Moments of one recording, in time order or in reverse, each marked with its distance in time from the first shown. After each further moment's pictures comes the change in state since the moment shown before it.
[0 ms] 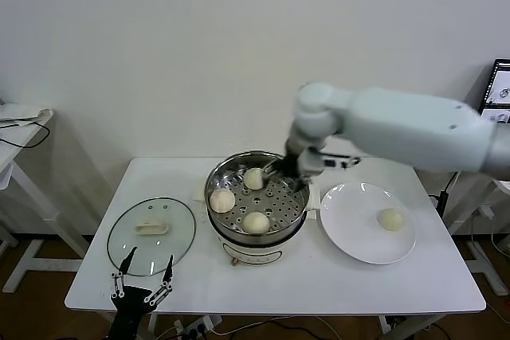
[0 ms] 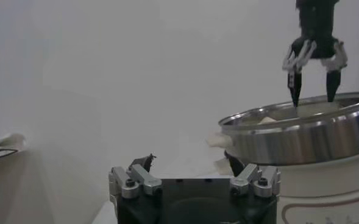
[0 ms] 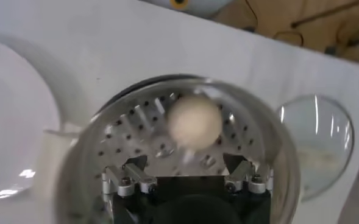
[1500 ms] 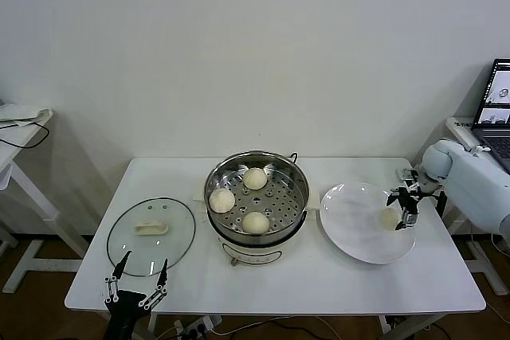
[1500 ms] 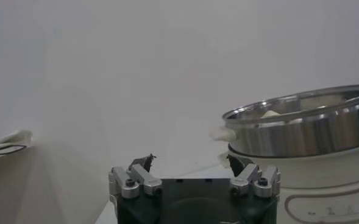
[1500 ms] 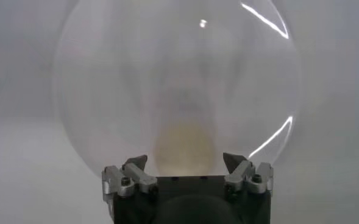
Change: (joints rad) left arm 0.033 -0.007 -0.027 -0.016 0.003 0.012 -0.003; right arm -0.568 -0.091 0.390 -0.777 0.050 -0.411 -0.050
